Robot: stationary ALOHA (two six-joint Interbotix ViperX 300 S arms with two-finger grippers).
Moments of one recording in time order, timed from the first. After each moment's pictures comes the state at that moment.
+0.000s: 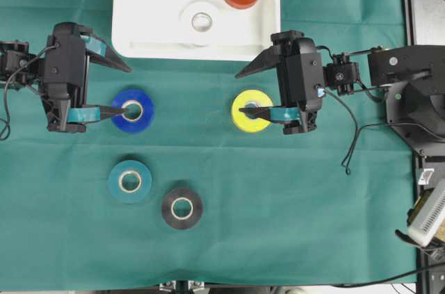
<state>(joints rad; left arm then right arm) -0.02 -0.22 0.98 -0.02 -0.19 0.08 -0.02 -0.21 1.02 -0.23 -0.29 0.18</state>
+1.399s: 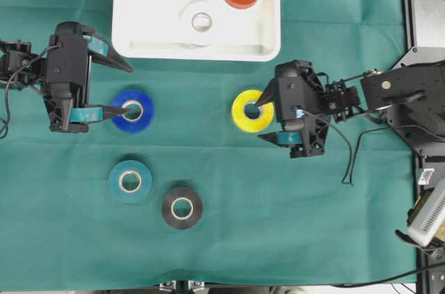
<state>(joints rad) -0.02 -0.21 0.97 -0.02 -0.19 0.07 0.12 -0.14 1.00 -0.23 -0.02 0.42</state>
